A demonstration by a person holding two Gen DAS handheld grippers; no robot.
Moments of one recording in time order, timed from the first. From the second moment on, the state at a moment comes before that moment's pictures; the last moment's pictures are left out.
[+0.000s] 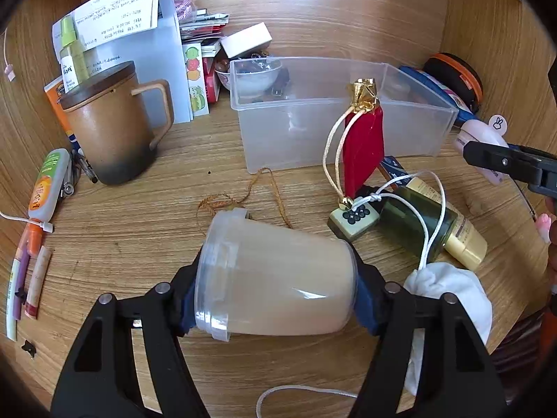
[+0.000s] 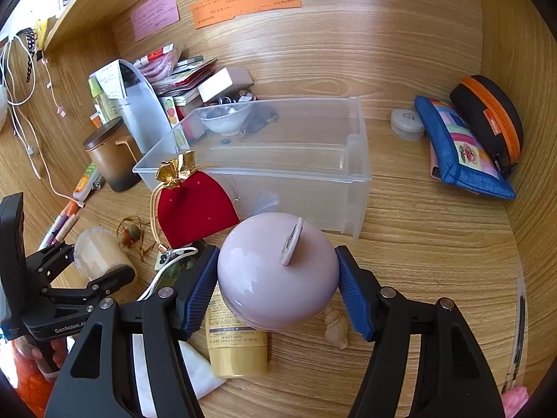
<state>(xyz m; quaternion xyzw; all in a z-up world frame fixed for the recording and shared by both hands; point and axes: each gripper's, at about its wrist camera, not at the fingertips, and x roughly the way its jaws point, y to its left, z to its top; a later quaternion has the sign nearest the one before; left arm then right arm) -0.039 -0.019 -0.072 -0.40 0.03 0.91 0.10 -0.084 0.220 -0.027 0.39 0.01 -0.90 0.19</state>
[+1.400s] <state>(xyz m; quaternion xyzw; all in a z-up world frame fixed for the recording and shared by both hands) -0.104 -0.013 0.047 -0.32 0.01 0.93 0.16 -0.109 0.201 0.020 0.34 0.05 -0.92 0.20</state>
